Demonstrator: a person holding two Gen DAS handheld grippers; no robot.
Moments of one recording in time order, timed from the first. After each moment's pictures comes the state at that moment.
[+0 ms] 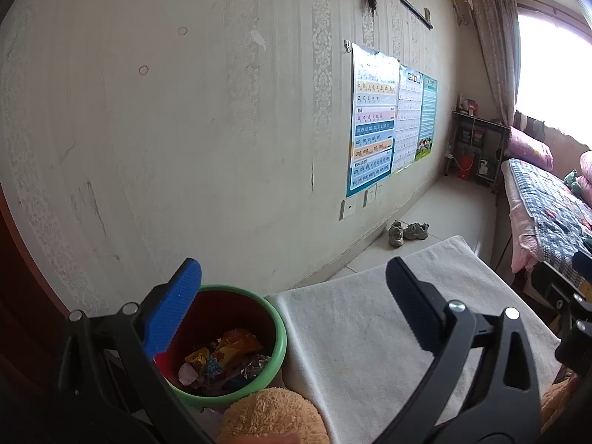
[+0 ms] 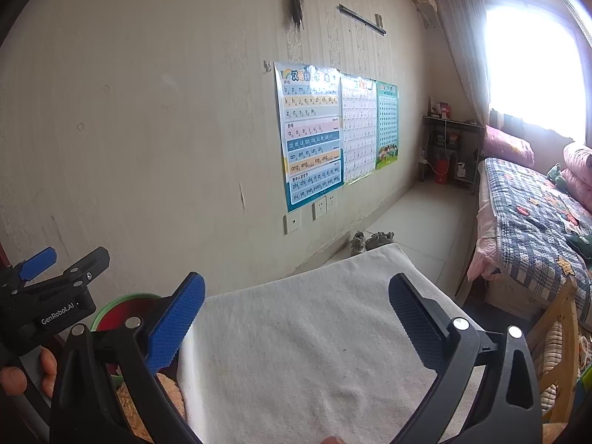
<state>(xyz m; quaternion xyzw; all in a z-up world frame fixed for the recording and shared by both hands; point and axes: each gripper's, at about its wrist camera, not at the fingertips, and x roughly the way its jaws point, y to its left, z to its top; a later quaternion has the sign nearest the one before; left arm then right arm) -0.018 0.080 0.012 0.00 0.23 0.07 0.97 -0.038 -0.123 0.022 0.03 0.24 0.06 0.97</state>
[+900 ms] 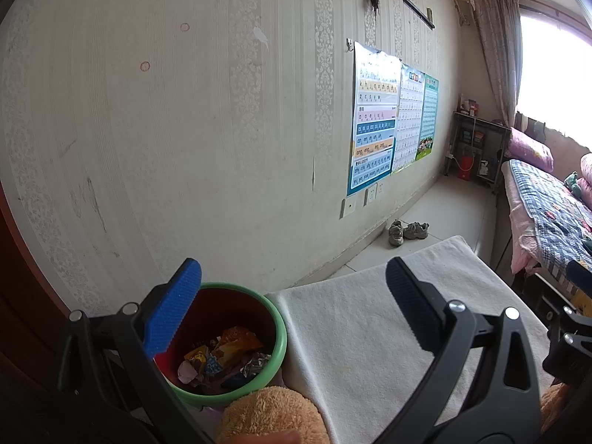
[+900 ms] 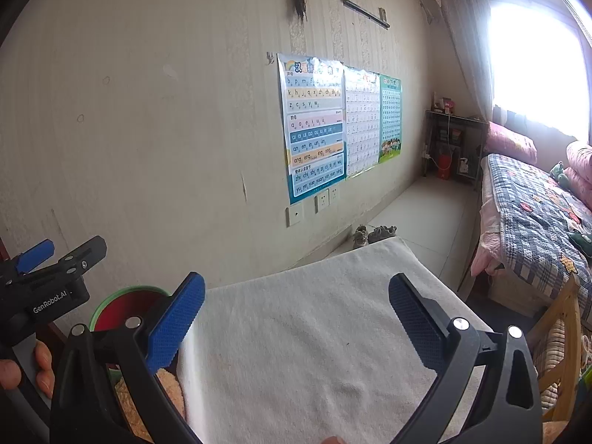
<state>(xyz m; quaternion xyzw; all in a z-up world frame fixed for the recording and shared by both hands) -0.016 0.083 0.011 0.00 0.23 0.07 0.97 -0.037 -0.118 0.016 0.02 0.25 0.06 0.97</state>
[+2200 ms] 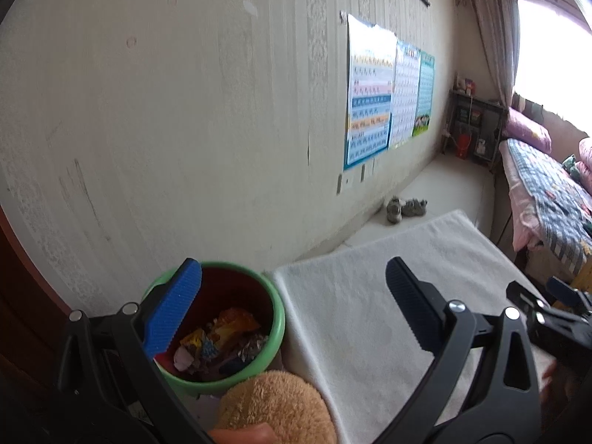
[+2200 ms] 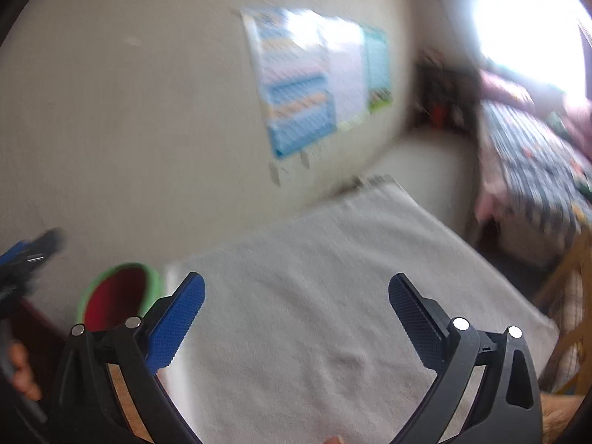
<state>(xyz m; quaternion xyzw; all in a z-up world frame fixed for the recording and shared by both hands) -0.007 0.087 -0.018 0.00 0.28 0.06 0.96 0.009 -0.170 -0.070 0.09 0.35 -0.01 0.93</state>
